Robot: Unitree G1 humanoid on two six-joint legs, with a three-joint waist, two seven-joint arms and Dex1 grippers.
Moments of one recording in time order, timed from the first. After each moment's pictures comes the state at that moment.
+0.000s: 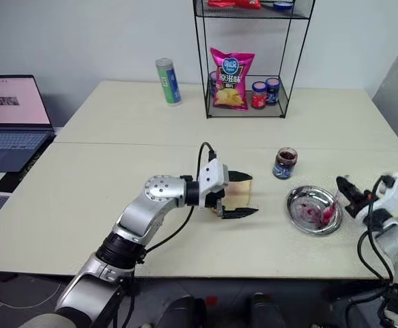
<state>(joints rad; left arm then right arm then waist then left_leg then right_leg) -0.64 0.32 -0.34 0.05 -0.18 0.28 -1.02 -0.21 -0.57 -0.56 -0.10 0.87 0.81 0.32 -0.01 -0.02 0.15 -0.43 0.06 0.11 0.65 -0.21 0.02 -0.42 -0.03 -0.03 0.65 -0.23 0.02</state>
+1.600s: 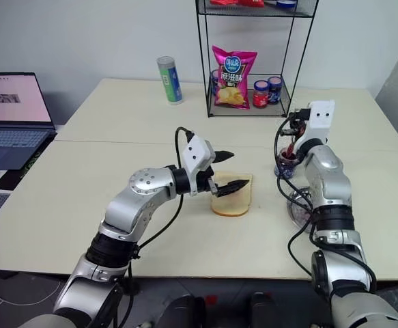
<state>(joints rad) -0.62 0.31 -0.23 -0.09 -0.23 0.49 -0.78 -0.78 -0.31 -0.17 0.40 0.25 0.27 0.20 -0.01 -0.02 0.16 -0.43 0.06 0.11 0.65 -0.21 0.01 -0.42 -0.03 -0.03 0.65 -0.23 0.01</state>
